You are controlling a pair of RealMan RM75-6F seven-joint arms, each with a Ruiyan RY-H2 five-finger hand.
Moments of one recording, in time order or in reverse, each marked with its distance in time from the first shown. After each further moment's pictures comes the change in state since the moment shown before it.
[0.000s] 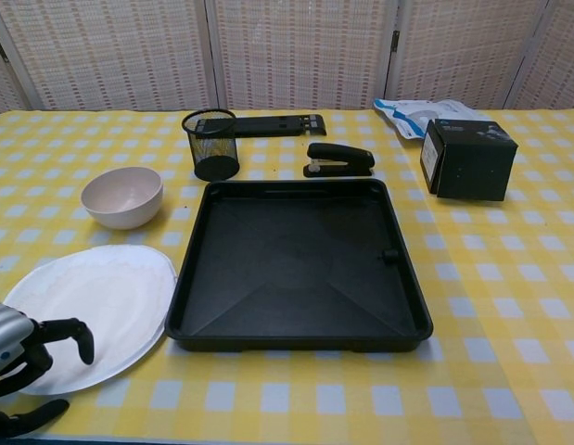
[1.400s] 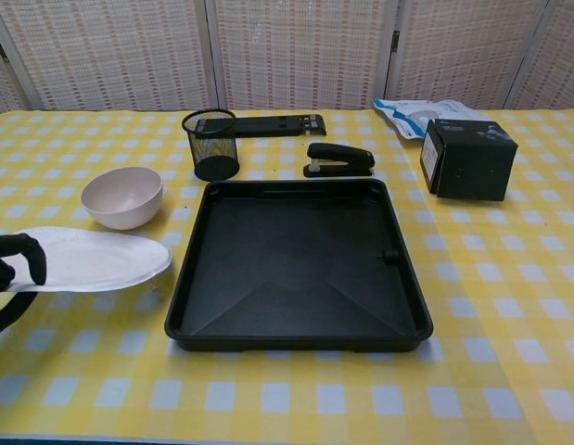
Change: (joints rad) left arm -0.007 -0.100 -0.094 0.239 0.002 0.308 -0.073; right arm 0.015 -0.002 -0.010 -0.009 0.006 -0.038 -0.021
